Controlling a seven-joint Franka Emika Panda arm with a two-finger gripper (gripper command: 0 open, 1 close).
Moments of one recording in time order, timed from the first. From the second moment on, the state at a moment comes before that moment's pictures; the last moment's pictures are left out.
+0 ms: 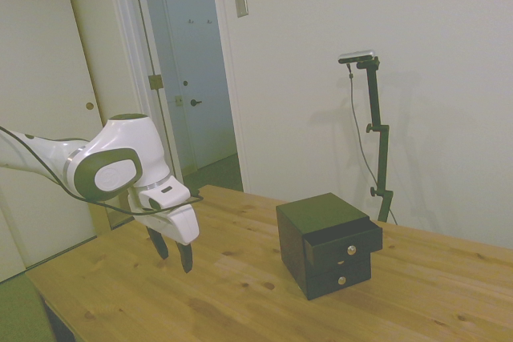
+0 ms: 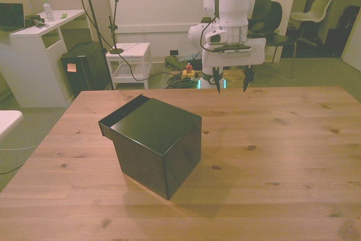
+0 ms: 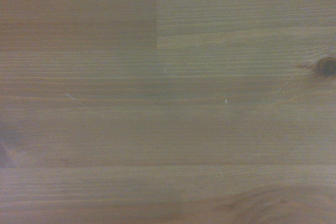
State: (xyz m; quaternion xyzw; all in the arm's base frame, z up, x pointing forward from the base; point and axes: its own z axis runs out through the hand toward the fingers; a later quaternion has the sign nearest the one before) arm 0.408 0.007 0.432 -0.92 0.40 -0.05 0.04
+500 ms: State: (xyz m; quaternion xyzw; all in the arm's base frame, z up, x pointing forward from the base) arm 0.352 -0.063 0.420 -0.88 0.47 -0.06 0.05
